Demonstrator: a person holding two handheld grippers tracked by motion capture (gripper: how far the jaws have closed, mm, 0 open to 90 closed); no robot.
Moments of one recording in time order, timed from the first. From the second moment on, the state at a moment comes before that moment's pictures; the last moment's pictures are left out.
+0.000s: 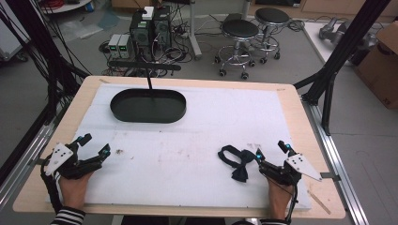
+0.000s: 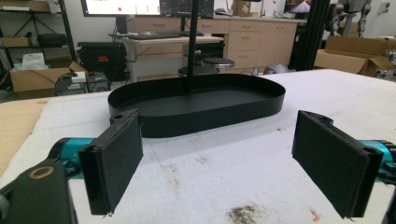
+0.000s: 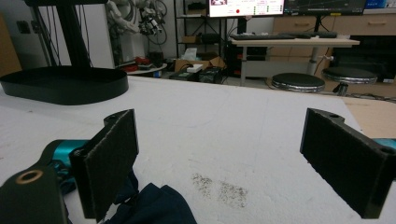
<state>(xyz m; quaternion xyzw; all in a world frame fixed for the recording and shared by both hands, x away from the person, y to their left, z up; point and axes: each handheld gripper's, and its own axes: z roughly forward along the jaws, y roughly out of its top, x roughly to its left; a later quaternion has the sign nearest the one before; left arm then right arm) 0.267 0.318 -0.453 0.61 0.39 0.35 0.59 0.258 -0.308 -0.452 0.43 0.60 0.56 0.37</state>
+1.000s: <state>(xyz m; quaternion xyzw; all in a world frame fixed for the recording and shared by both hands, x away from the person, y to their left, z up) 0.268 0.318 -0.452 0.61 0.39 0.35 0.59 0.258 -0.307 -0.452 0.42 0.61 0.56 0.37</state>
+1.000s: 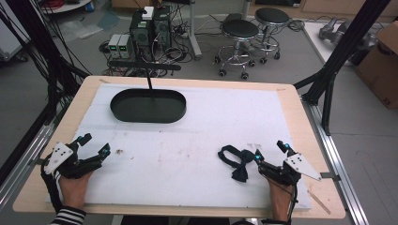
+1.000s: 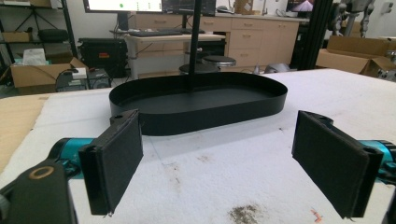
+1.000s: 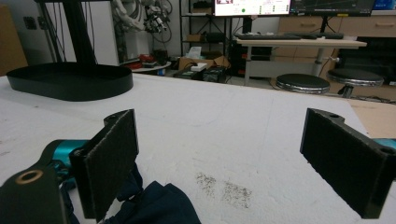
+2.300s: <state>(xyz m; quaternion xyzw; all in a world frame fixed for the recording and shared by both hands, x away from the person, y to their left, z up) 0.269 0.319 -0.452 0.61 0.40 0.35 0.59 0.254 -0.275 -0.400 0.40 0.74 0.48 0.24</state>
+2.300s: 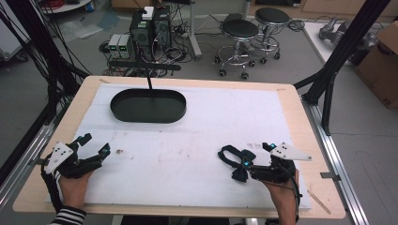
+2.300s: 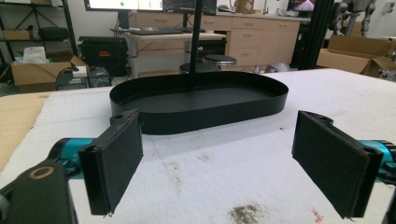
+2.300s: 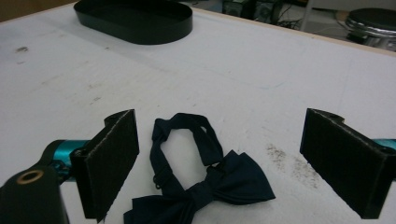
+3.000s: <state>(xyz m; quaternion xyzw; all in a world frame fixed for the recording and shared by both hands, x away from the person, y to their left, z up) 0.270 0.319 -0.452 0.61 0.40 0.34 0.59 0.262 -0.253 -0.415 0.34 0.81 0.44 0.18</state>
